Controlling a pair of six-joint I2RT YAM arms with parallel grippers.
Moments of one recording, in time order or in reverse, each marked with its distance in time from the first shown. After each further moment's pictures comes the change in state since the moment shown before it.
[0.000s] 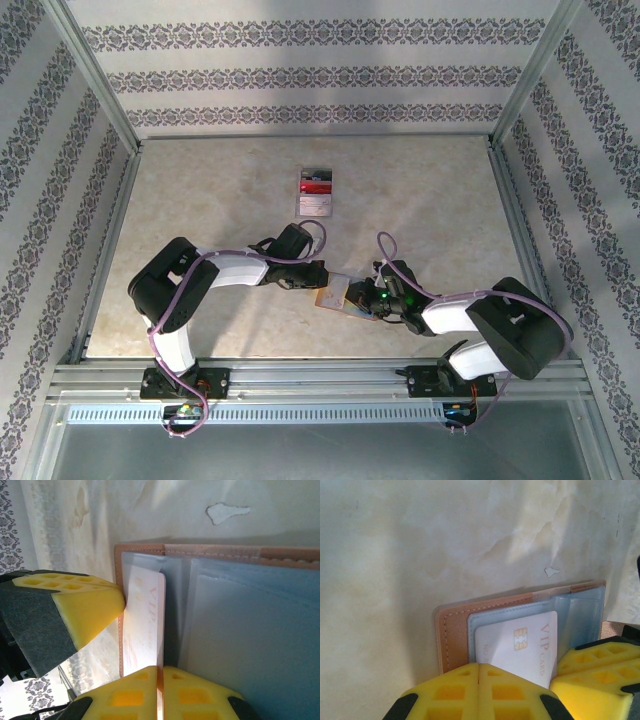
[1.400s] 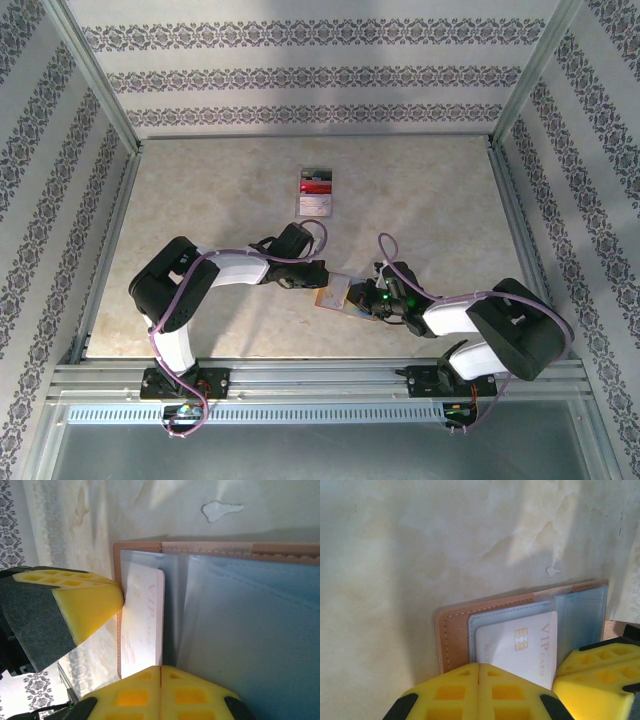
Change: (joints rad) left arm 0.000 0.006 0.014 -0.021 -0.003 0.016; right arm 0.000 -0.003 -0.018 0.026 0.000 0.000
